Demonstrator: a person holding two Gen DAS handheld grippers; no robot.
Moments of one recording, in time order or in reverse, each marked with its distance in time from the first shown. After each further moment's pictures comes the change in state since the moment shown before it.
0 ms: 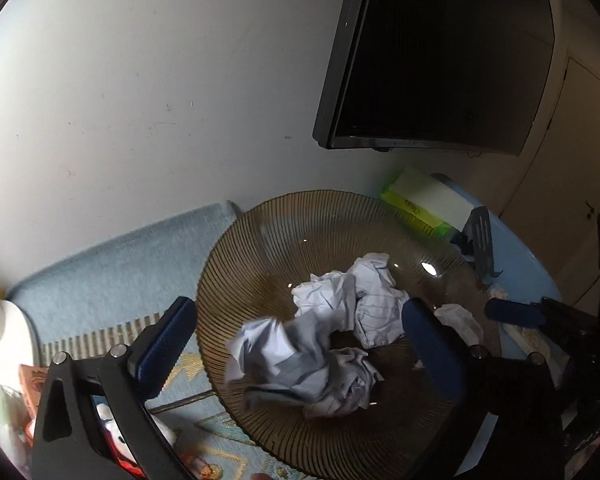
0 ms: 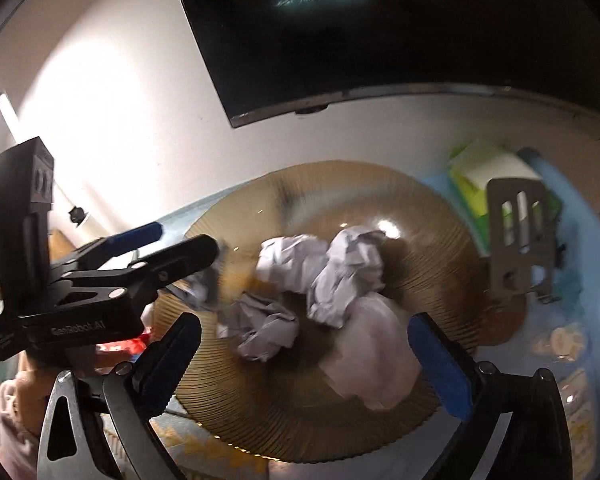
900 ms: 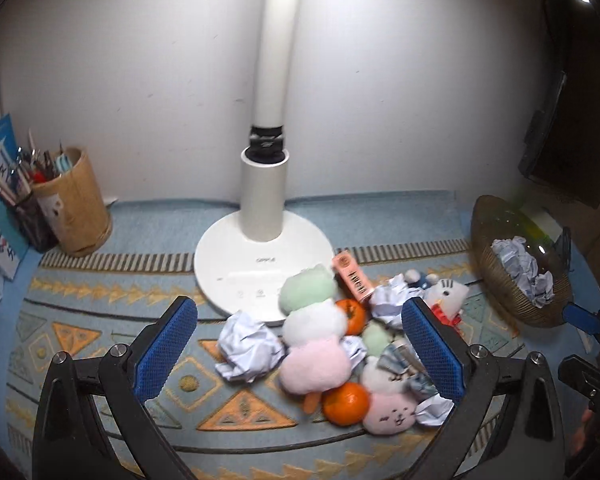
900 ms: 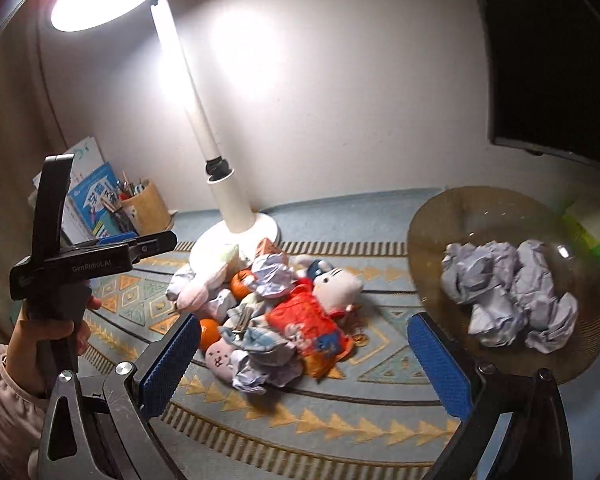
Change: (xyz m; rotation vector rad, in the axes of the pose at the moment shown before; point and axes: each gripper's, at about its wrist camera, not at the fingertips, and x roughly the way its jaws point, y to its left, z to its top) left arm -0.197 0.211 -0.097 -0.266 -0.038 0.339; right arm -0.007 0.201 -0.064 -0.221 -0.084 0.125
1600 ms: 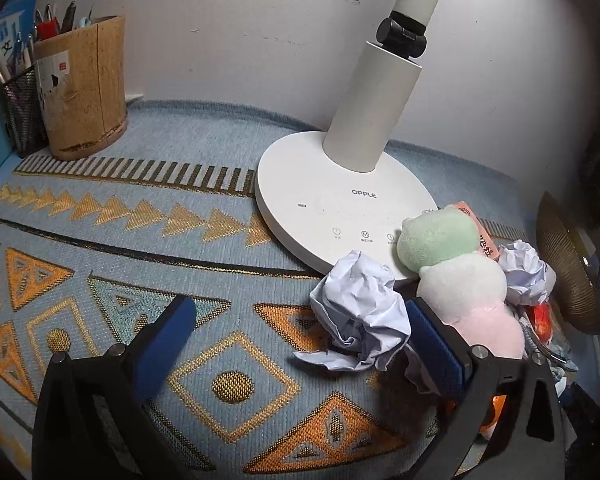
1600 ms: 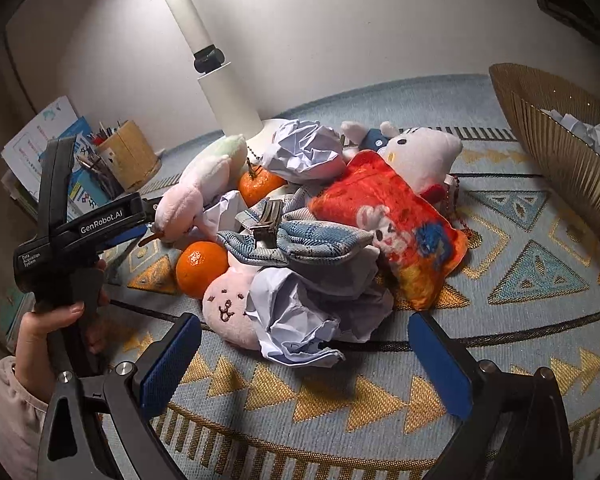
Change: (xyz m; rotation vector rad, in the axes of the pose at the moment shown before) left arm 0.082 0.060 -0.043 -0.132 0.065 0.003; right arm 0.109 0.028 -0.065 0.092 0.151 -0.009
